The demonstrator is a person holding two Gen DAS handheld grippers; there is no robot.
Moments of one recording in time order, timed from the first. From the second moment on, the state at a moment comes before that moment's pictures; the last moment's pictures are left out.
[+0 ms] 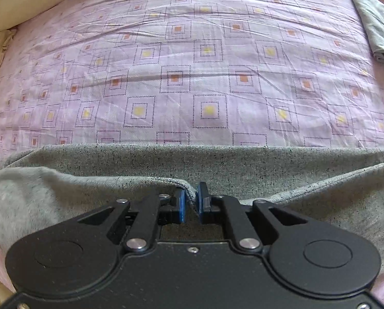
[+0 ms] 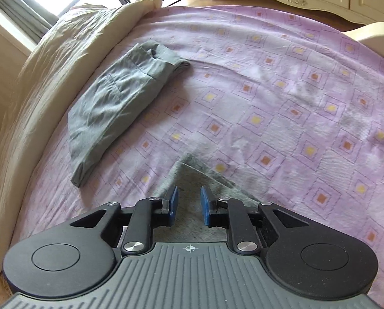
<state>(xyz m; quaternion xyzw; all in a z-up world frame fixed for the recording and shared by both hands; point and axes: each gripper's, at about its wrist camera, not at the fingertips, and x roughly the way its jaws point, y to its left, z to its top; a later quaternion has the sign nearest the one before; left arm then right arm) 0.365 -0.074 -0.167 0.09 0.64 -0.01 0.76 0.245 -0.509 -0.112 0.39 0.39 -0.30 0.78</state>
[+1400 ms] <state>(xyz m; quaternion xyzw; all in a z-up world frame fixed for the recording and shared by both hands) 0.363 -0.078 -0.167 0.09 0.64 0.03 0.77 0.328 -0.516 -0.161 0.22 0.47 -0.17 0.84</state>
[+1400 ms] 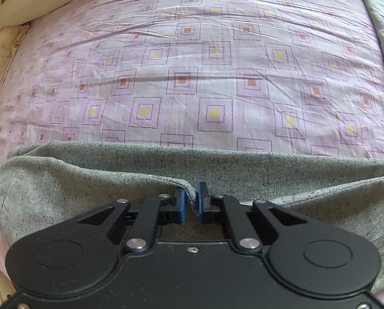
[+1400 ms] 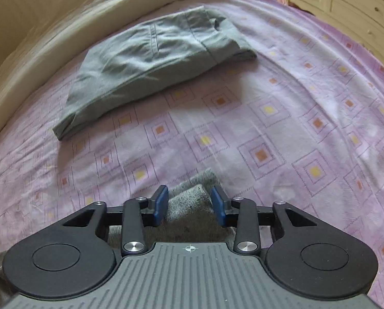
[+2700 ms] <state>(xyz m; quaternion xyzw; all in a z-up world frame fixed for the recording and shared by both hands) 0.256 -0.040 -0.136 0.04 0.63 0.02 0.77 0.248 -0.375 -0.136 0.17 0.46 0.00 0.87</state>
